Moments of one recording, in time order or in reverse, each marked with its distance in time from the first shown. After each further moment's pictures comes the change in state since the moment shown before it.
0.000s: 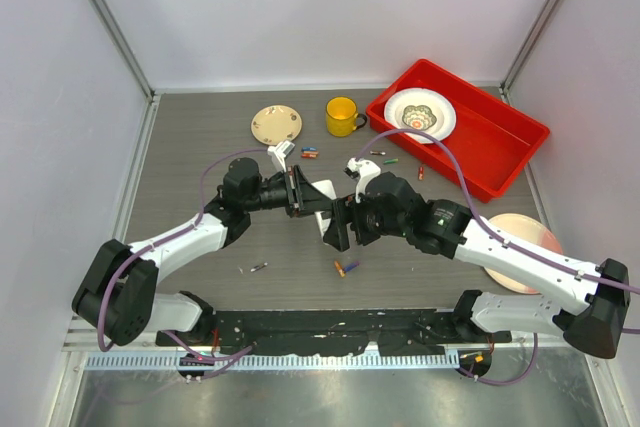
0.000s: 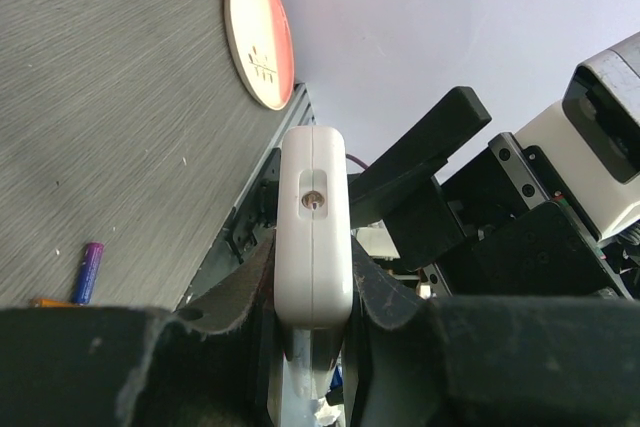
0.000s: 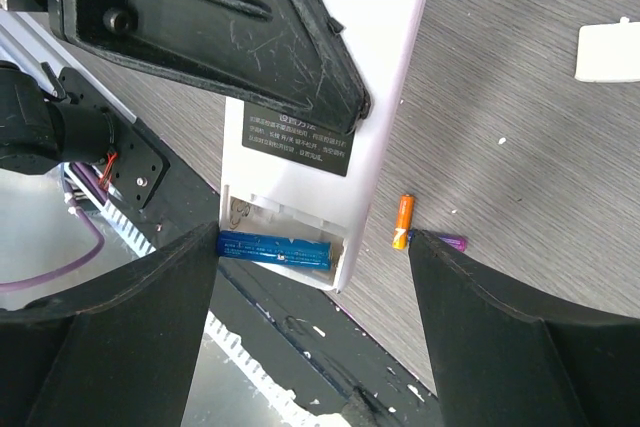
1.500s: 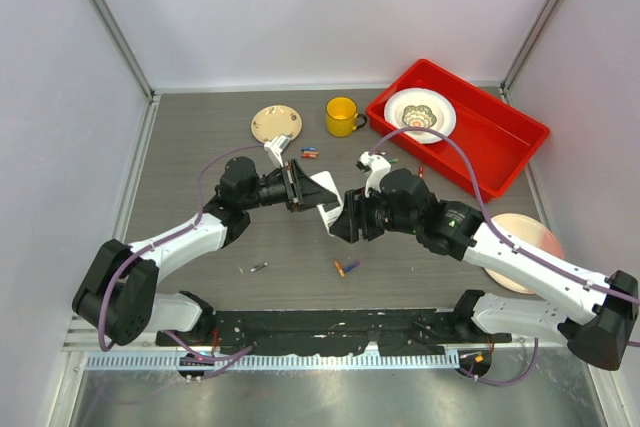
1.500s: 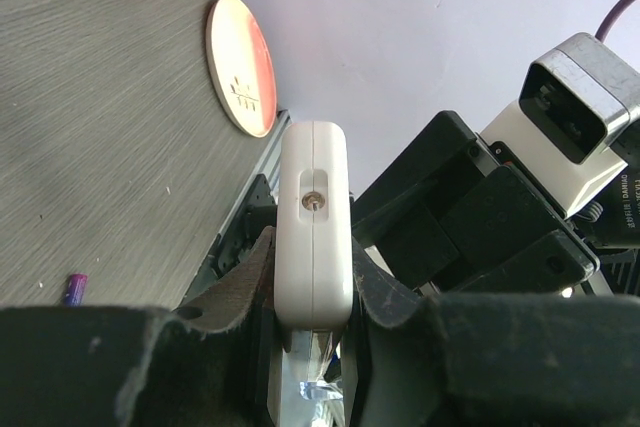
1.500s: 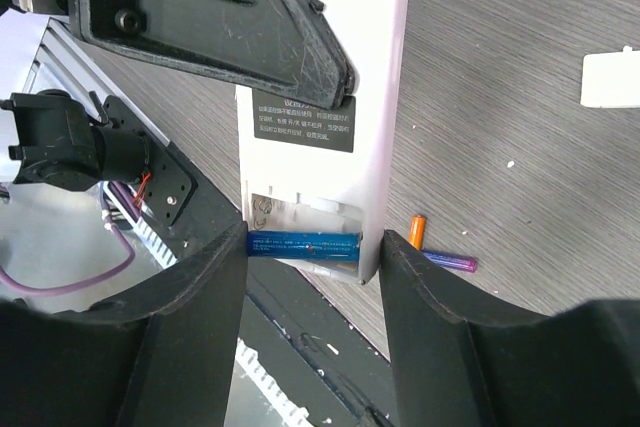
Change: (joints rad) left arm 0.001 0.000 0.000 0.093 -0.029 -0.059; right arm -0.067 -0.062 -0.050 0.073 -0.068 0.010
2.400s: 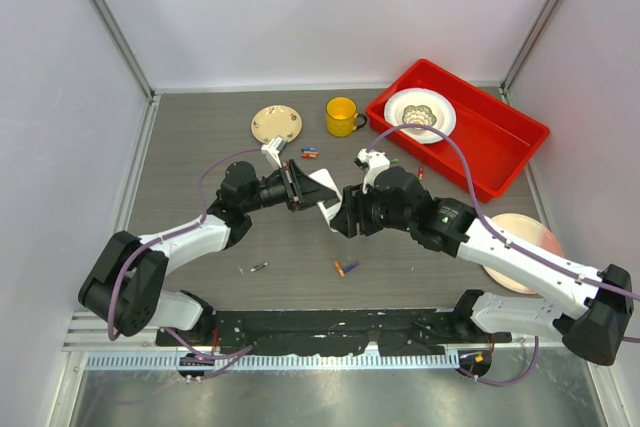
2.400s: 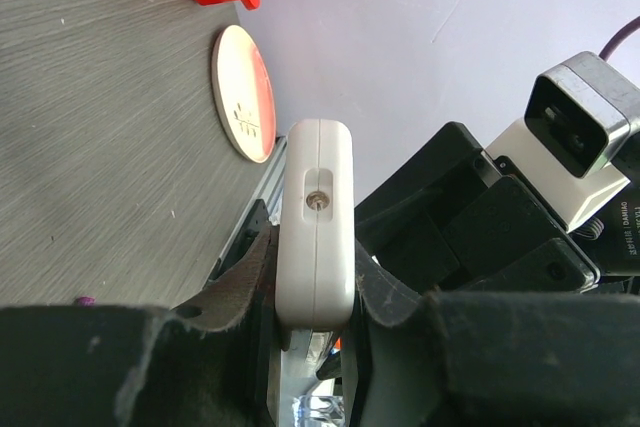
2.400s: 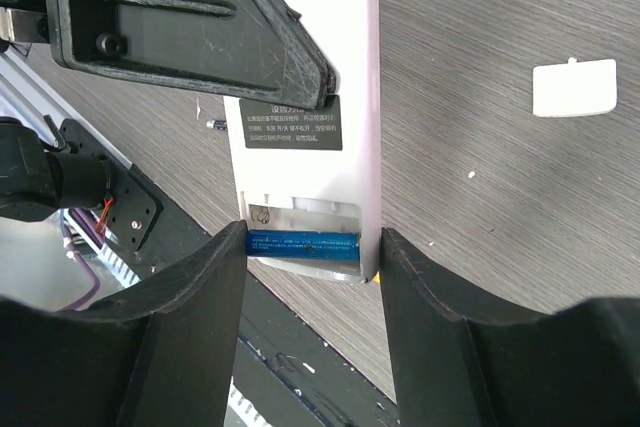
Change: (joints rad) left arm 0.006 0.052 -0.047 0.139 -0.054 -0.060; right arm -0.009 0.047 0.009 0.004 0.080 -0.020
